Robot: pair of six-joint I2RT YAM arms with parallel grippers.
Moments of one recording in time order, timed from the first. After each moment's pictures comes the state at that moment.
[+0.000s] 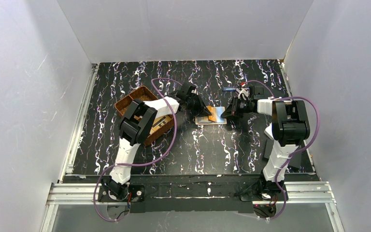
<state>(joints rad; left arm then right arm) -0.63 2.24 1.53 -0.08 0.43 -1.00 0.07 1.93 1.05 -0.11 -0.80 0.32</state>
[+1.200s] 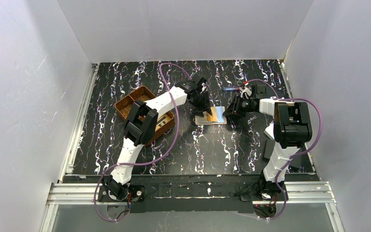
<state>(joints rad) -0.69 2.28 1.90 -0.68 0.22 -0.73 0.05 1.89 1.05 -0.14 -0.74 0.34</state>
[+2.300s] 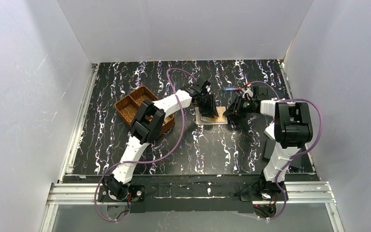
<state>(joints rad) -0.71 2.41 1.95 -0.52 0.37 -0.79 0.03 1.89 1.02 -0.09 -0.75 0.42</state>
